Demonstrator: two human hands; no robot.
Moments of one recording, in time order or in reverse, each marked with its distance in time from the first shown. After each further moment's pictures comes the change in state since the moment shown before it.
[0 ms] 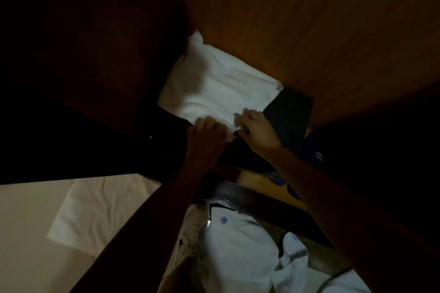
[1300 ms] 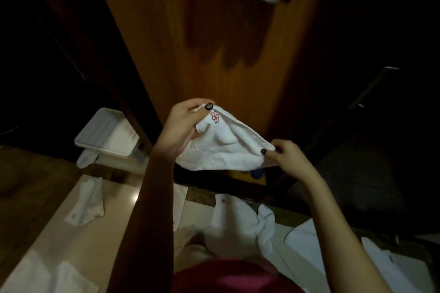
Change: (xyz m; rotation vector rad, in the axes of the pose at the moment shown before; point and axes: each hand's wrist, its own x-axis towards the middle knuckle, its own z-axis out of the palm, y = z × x) left_hand -0.472 0.169 -0.607 -1.596 0.068 0.172; right_hand -0.590 -0.261 -0.433 0.482 0.207 0.267
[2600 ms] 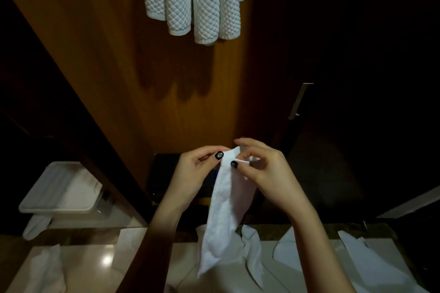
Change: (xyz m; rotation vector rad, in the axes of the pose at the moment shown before) left_hand -0.057 0.009 0.079 0.157 -0.285 0.155; right_hand -0.107 -0.077 -0.034 0.187 0.379 -0.256
